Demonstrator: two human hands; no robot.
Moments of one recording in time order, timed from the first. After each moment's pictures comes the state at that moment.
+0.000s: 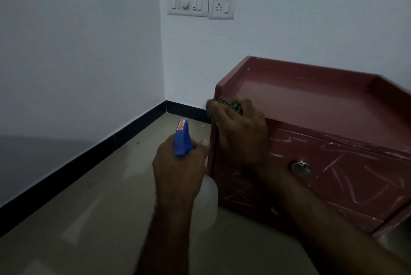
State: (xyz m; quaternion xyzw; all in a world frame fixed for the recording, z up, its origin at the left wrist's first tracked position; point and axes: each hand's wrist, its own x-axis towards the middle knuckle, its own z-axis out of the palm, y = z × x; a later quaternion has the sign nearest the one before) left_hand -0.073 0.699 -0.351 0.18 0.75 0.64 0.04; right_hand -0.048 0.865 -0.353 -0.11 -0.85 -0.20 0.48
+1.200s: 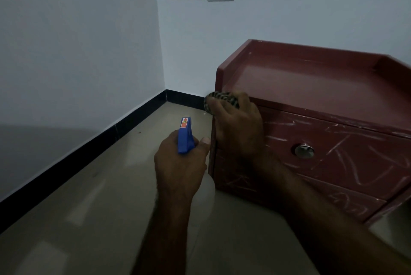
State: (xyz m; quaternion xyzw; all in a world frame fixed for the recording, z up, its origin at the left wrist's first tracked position) left_hand -0.077 0.691 -0.384 0.21 0.77 0.60 0.02; right_hand -0.053 0.854 -0.378 -0.12 -0.86 -0.16 0.47
